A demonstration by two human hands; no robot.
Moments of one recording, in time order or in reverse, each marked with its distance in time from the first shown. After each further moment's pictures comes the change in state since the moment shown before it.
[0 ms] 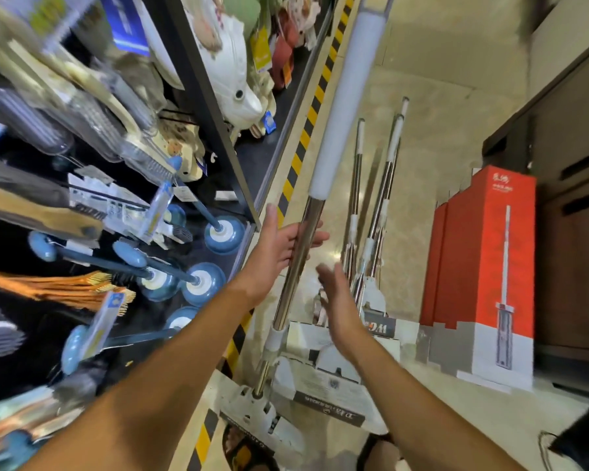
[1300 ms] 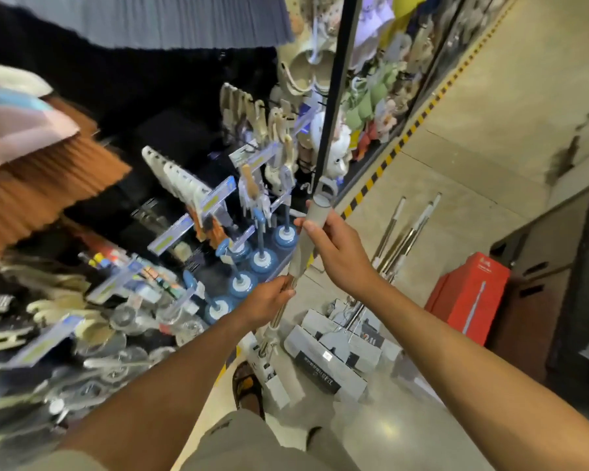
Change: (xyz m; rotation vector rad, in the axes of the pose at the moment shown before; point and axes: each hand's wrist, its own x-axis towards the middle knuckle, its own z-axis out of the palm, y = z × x) left_hand -0.362 -0.001 0.046 0.660 0.378 0.022; right_hand -0.387 -0.157 0.066 -0.688 -0.492 -0.912
